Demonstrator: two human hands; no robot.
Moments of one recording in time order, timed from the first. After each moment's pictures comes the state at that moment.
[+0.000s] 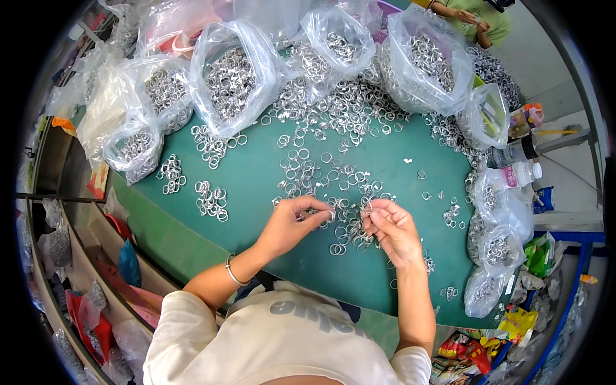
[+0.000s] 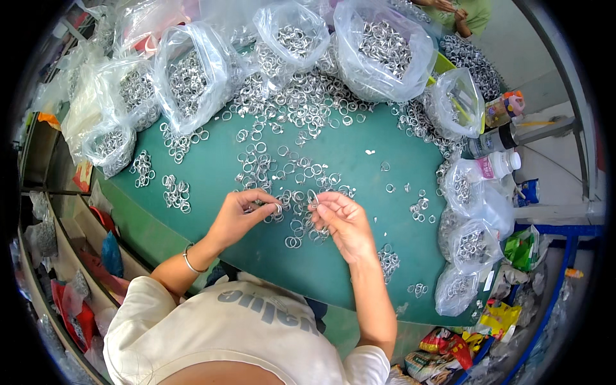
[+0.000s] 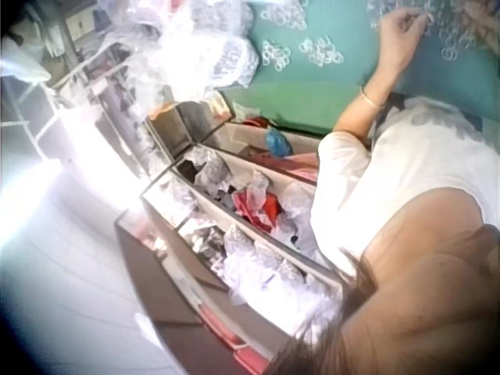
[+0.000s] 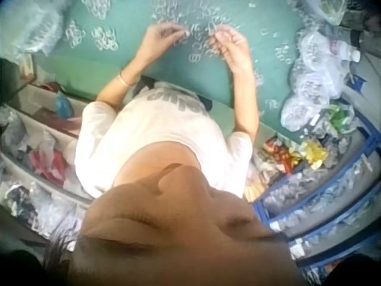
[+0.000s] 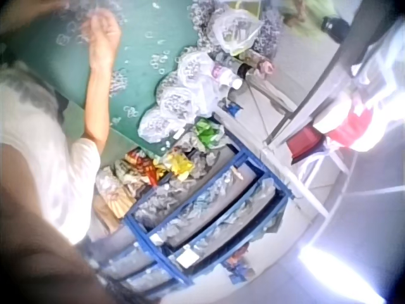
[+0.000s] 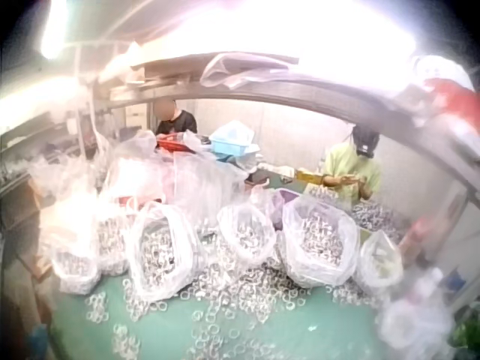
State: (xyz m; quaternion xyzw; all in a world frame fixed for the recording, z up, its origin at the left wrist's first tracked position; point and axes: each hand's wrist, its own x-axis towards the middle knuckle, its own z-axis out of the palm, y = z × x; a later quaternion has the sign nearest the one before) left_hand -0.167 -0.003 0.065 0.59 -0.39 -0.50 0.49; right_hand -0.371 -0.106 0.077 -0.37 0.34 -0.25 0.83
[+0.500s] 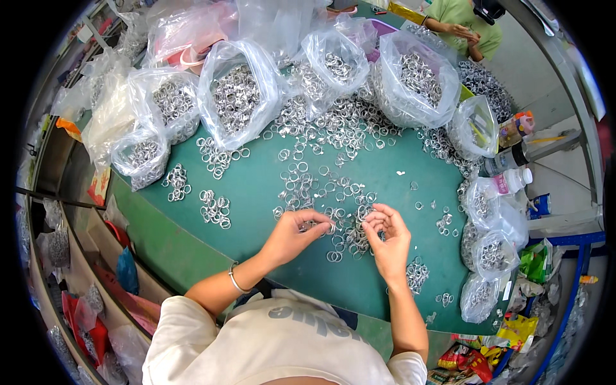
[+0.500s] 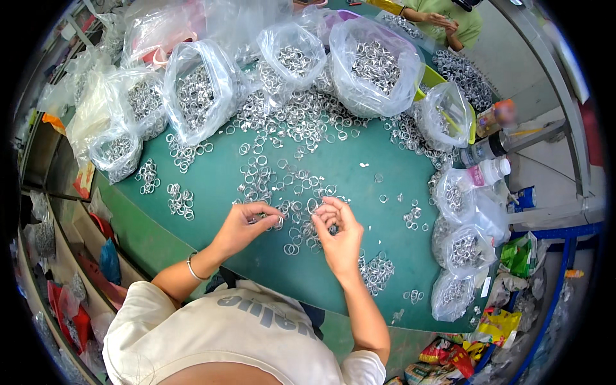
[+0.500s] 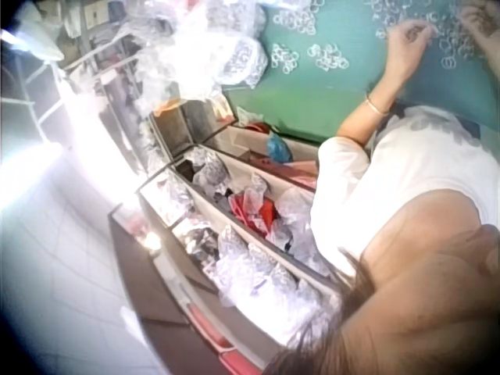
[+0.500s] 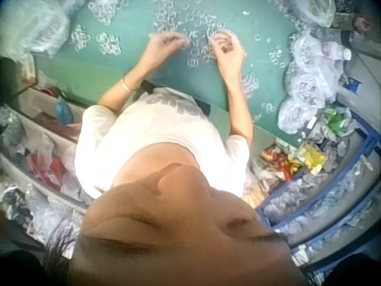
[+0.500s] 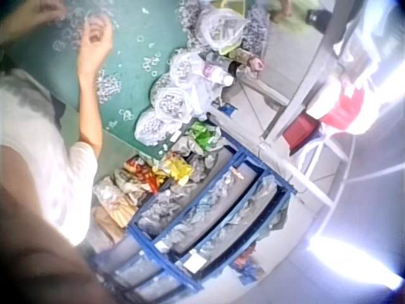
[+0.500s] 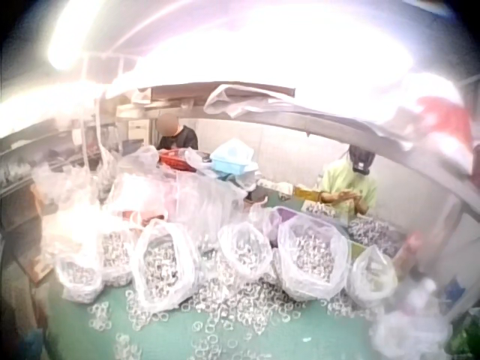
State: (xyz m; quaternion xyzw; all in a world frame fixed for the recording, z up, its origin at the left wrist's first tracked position) left_hand -0.172 0.002 0.072 0.59 -0.41 -0.52 0.47; right_hand -0.359 -0.083 0.080 -0.63 0.41 -0.38 0.54
